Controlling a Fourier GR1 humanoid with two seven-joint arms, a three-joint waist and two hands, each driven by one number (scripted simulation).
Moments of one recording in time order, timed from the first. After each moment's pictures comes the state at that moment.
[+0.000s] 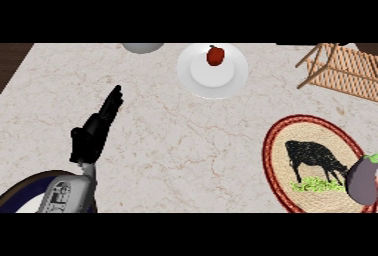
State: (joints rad) left arm -0.20 0.08 0.01 -1.42 -0.15 -0.05 0.02; right arm -0.86 -0.74 -0.43 -1.20 0.80 -0.10 0.49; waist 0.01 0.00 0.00
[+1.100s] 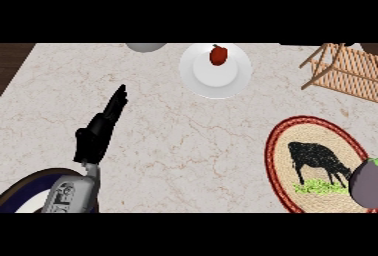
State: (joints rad) left arm -0.20 0.06 -0.02 -1.45 -0.16 -0.05 0.04; right arm -1.03 -0.77 -0.60 -0.57 0.59 -0.45 -0.07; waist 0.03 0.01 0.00
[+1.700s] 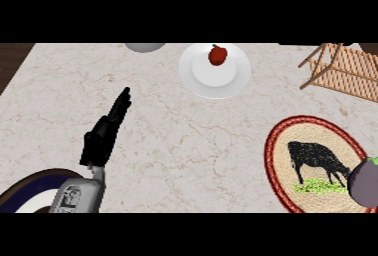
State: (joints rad) left arm -0.19 0.04 -0.04 -1.45 -0.19 -0.01 0.04; right arm -1.03 -0.87 -0.56 -0.38 0.69 -0.59 0.06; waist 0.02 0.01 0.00
